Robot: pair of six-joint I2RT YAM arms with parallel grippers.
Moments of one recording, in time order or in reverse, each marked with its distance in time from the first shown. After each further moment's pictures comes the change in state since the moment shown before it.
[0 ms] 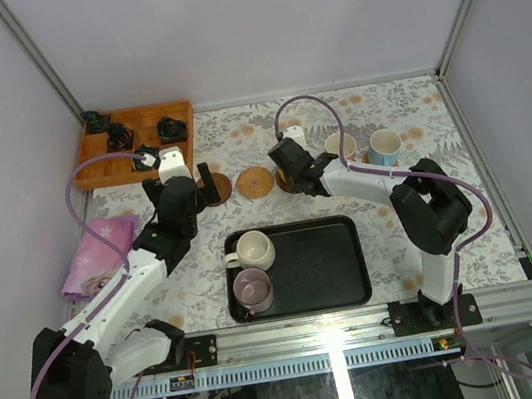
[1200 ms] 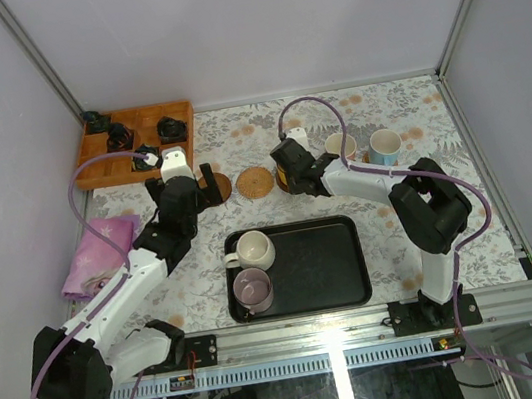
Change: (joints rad) left arm 0.002 0.007 0.000 0.000 0.044 0.007; right arm -0.019 0.006 -0.014 0.007 -0.036 0.053
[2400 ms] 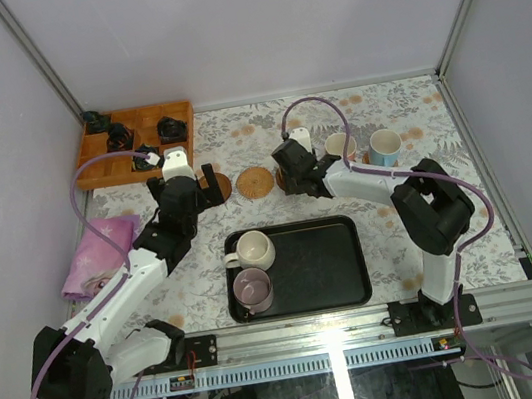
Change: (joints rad) left arm 0.000 0.000 0.000 0.000 0.032 0.002; right arm 0.000 -0.010 -0.020 0.019 0.015 0.028
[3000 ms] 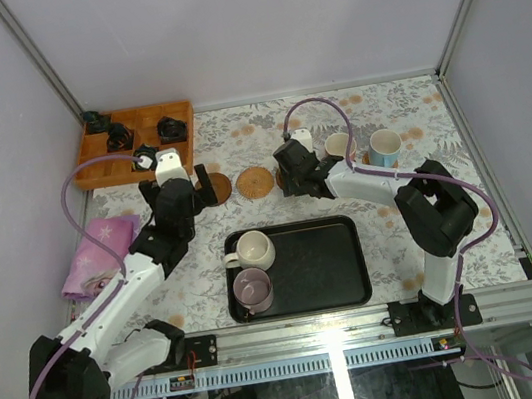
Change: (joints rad) left arm 0.000 -0.037 -0.006 -0.020 -0.078 0.007; right arm 0.000 -0.030 -0.022 0.000 -0.054 0.043
